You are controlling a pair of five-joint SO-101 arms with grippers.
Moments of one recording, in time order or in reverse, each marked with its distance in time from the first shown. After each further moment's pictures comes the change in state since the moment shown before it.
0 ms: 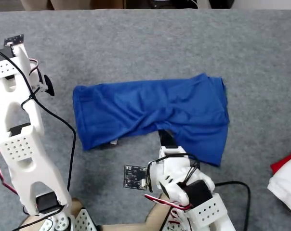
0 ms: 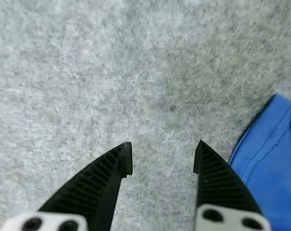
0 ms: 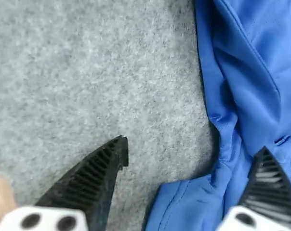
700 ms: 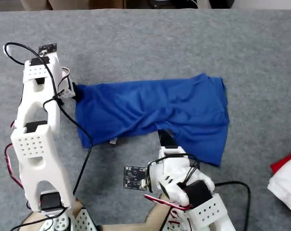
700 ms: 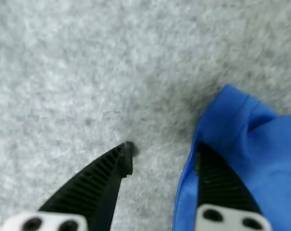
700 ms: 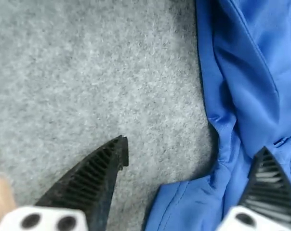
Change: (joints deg) left arm 10.4 -0.2 16.5 -15.8 5.3; right arm -0.3 -0.4 0.0 0.2 0.0
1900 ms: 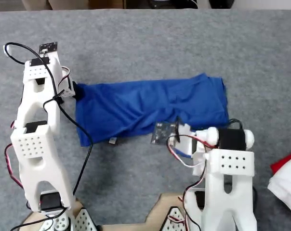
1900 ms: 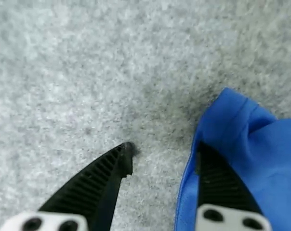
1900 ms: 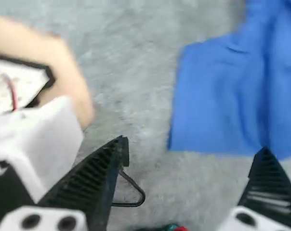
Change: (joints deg) left arm 0.0 -0.1 1.0 -2.4 -1.2; right arm 31.6 52.2 -49.1 28.2 19.5
